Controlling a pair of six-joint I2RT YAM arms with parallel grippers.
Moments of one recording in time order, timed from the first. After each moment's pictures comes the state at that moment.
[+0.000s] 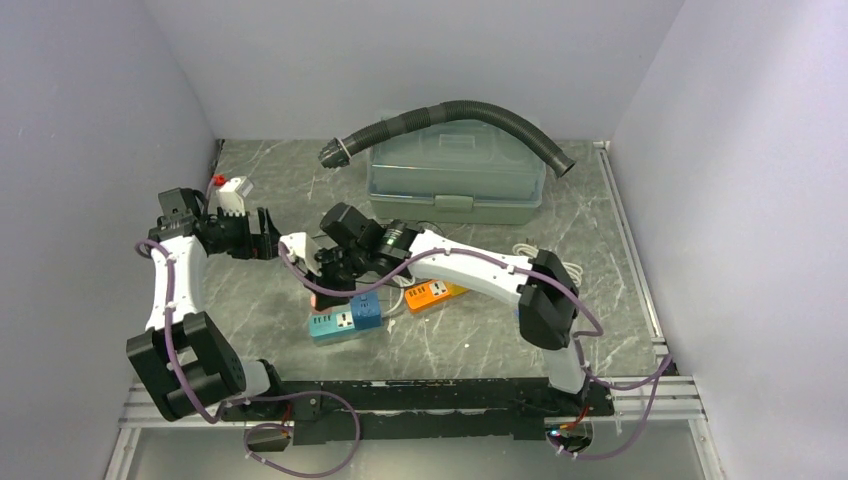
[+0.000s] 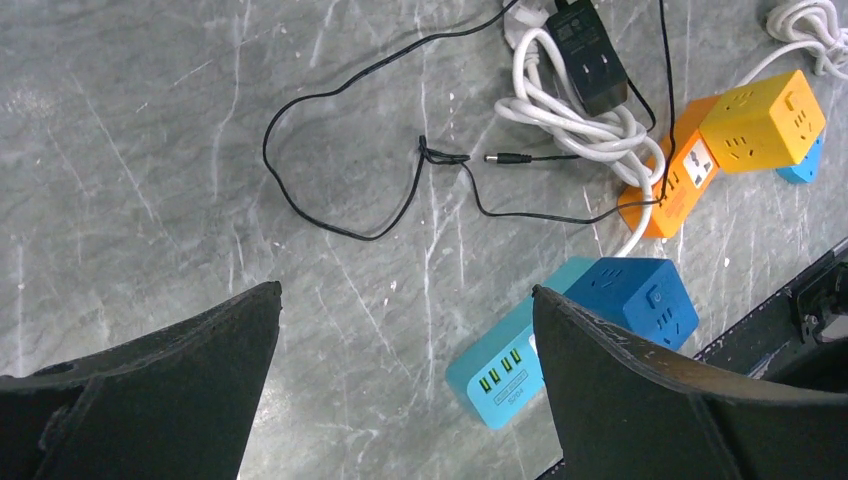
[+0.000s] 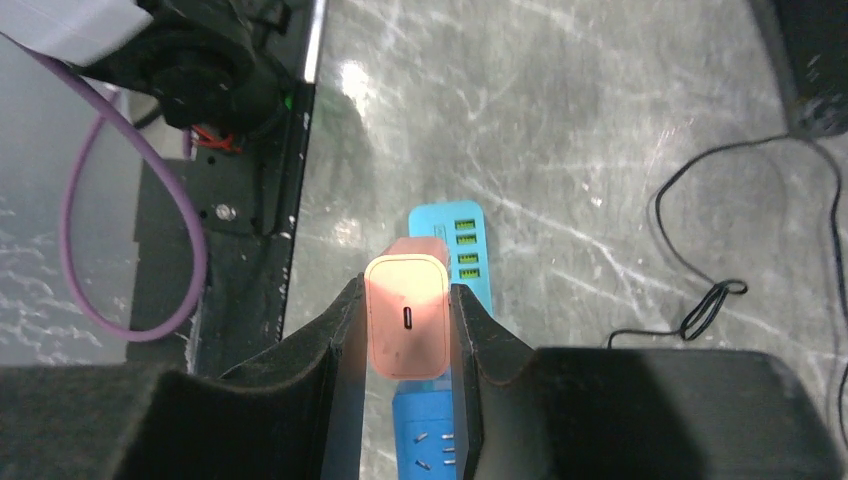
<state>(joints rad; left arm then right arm) 0.41 1.30 1.02 -0.77 0.82 0.36 1.11 1.96 1.77 -0.52 -0.53 -0.30</state>
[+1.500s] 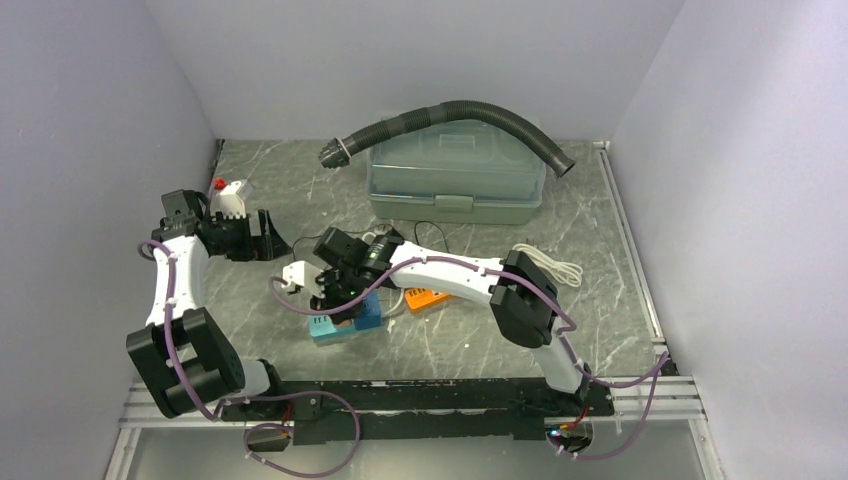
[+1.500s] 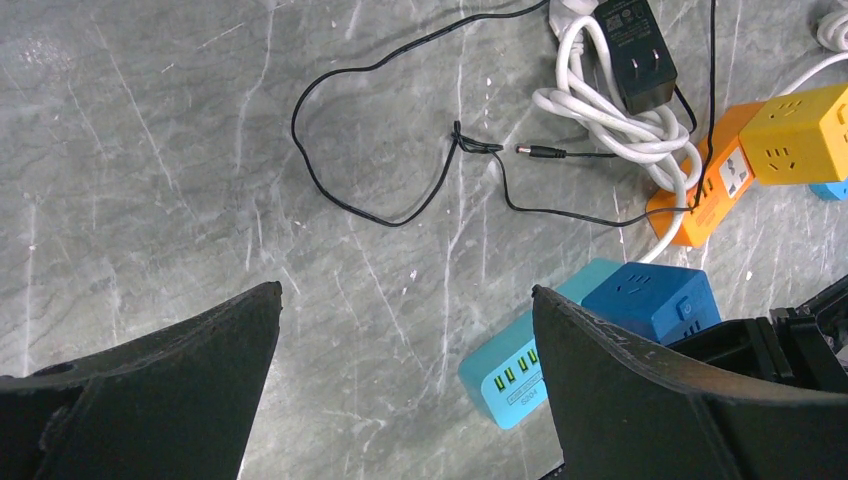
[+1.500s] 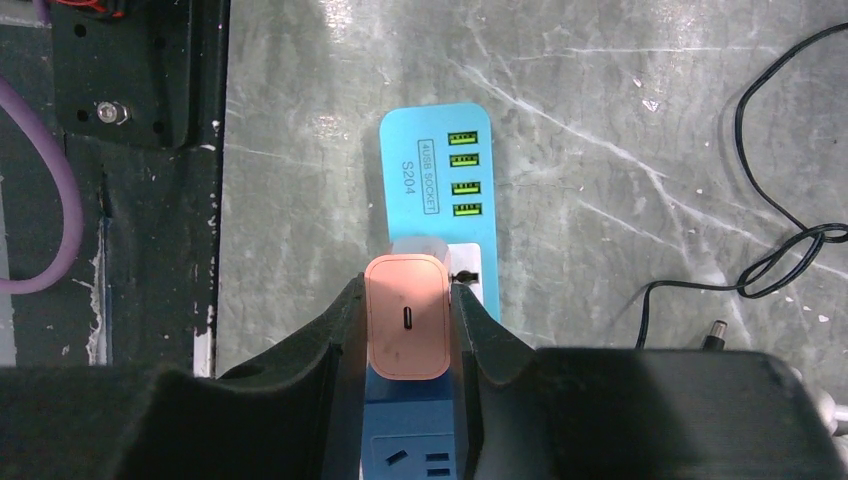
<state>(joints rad) 0.41 1.31 1.00 -0.74 0.74 0.31 1.15 2.09 1.77 -0.65 -0.39 -0.42</state>
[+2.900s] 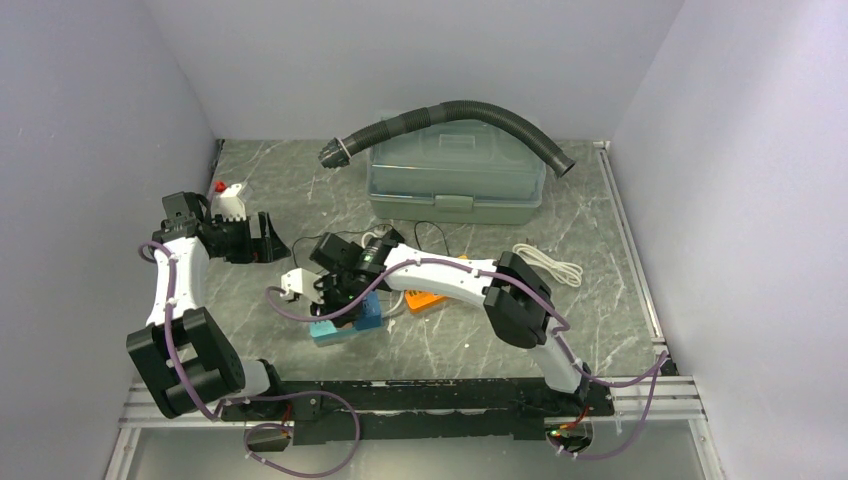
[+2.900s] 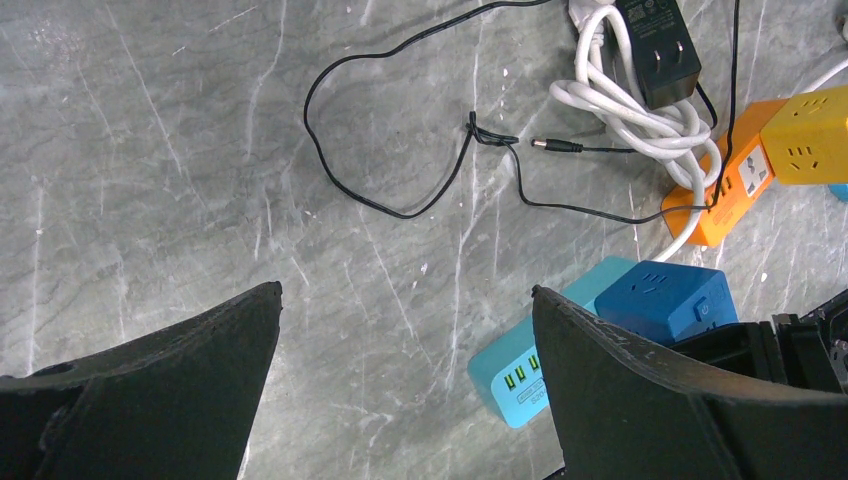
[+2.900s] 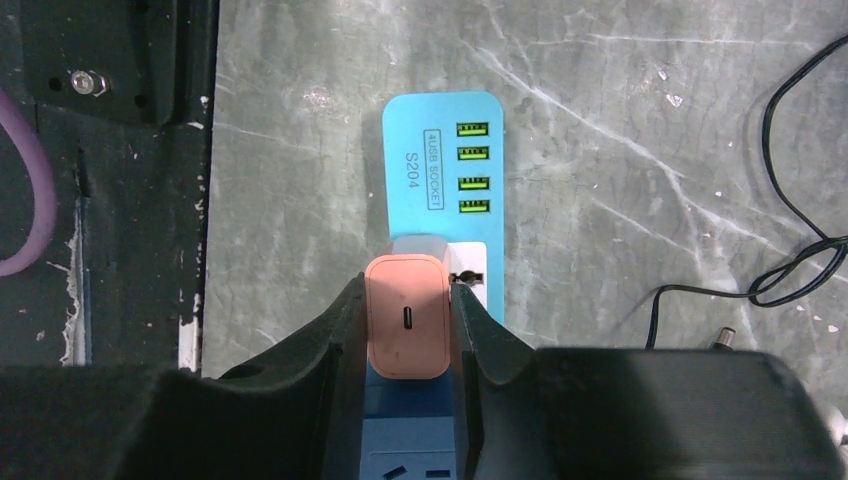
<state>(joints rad) 0.42 1.31 0.99 -0.74 0.71 0.32 1.16 2.13 1.81 -0.70 -0.37 -0.47</state>
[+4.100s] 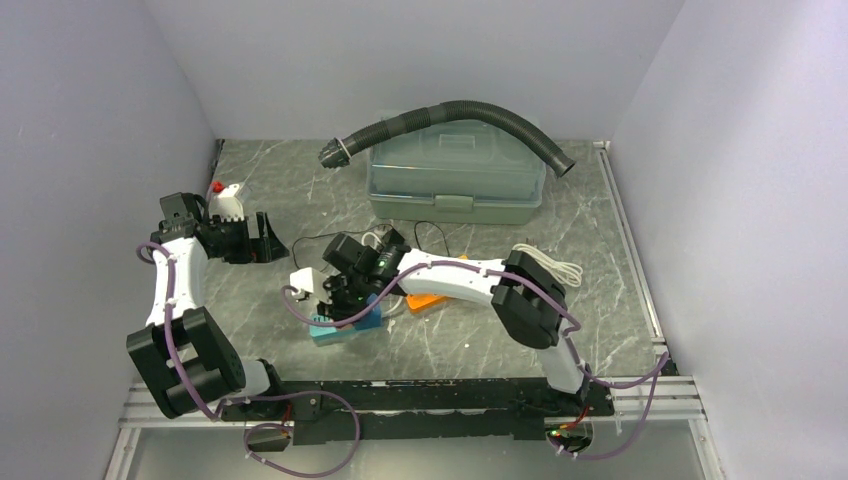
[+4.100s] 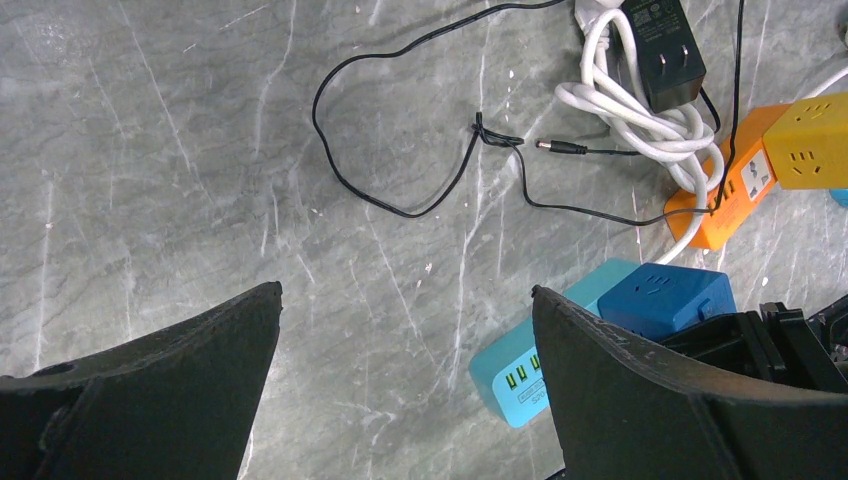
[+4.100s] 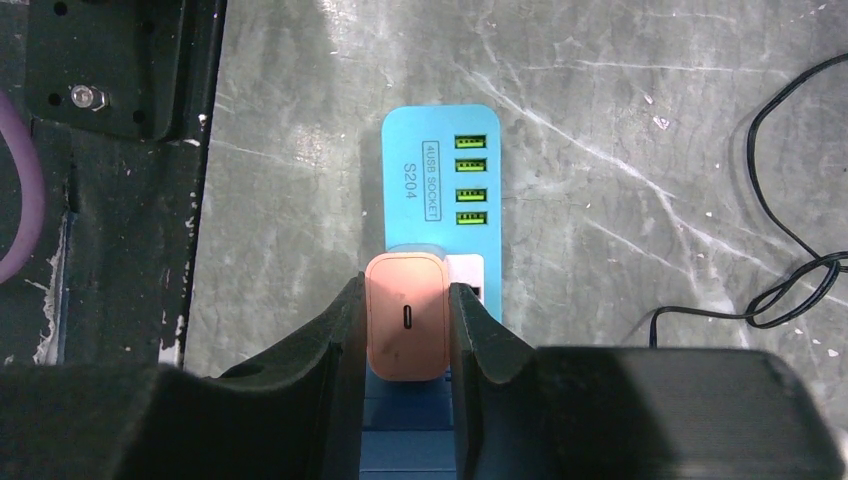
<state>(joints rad) 0.43 1.31 0.99 -0.74 0.71 0.32 1.14 2.05 1.60 -0.46 -0.43 -0.47</state>
